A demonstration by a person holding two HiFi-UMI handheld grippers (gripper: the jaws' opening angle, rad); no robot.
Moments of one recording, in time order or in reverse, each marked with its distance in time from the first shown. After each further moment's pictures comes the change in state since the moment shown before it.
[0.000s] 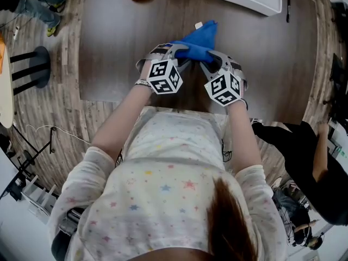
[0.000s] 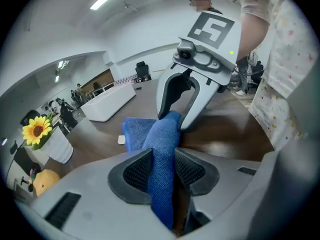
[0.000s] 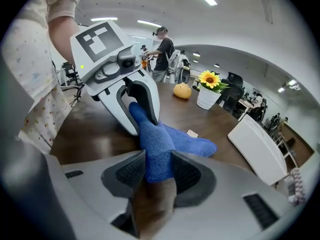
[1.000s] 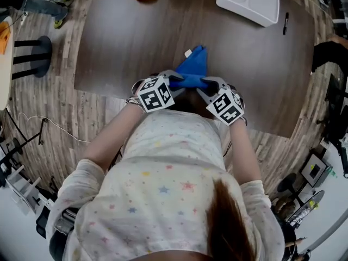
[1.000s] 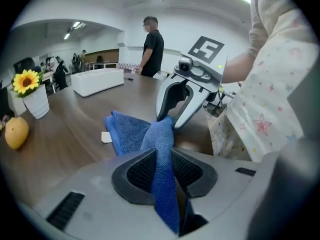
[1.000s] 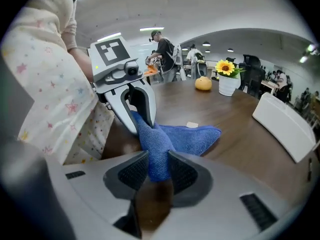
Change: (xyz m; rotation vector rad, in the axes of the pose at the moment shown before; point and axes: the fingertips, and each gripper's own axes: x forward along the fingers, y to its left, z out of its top) left arm -0.025 -0.109 0.029 -0.351 -0.009 -0.235; right arm -0.064 0.071 -0.039 0.077 -0.024 0.337
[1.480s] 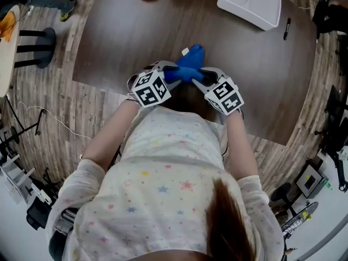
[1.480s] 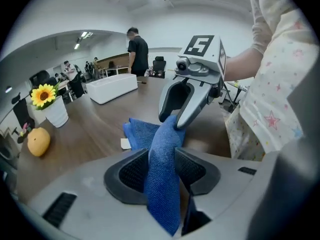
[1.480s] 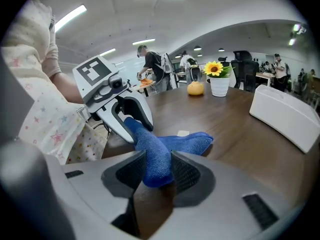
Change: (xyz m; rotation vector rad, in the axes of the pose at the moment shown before) left arm -0.007 0.029 0.014 -0.005 0.006 0.189; right arm -0.004 -0.032 0.020 0.113 -0.118 0.055
